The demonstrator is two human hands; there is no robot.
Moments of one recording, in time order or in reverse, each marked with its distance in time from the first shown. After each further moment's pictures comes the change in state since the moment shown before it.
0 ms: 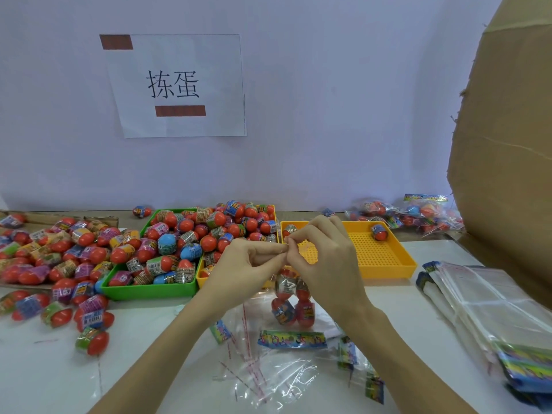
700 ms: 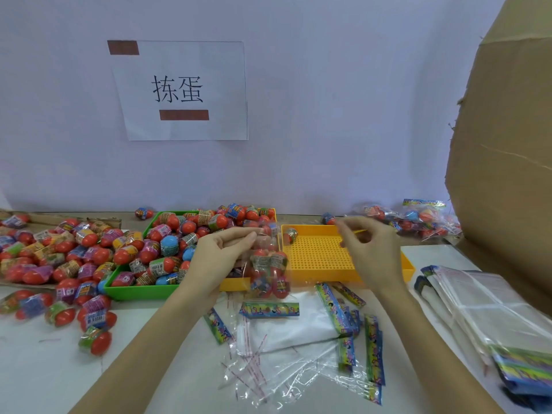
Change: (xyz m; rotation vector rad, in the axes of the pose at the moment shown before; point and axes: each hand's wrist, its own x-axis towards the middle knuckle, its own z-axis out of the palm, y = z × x) left_hand 0.008 -0.015 -0.029 -0.328 0.242 -0.217; right_hand 0.015 0.062 -0.030 0.228 -0.004 0.482
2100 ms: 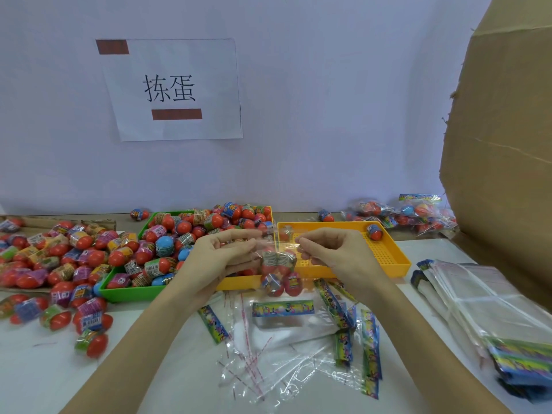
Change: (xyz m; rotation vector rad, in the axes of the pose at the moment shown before) left_hand 0.003 0.000 -0.007 -0.101 -0.176 -0.090; right_hand -0.015 -0.015 0.014 0.491 -0.447 0.305
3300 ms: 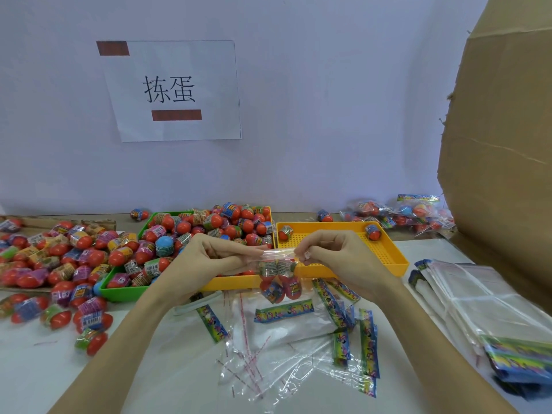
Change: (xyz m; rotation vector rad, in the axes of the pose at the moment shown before) left_hand -0.001 0.000 -0.033 0.277 -0.292 0.200; right_hand 0.000 -0.004 -0.011 -0.108 -0.188 -0.068
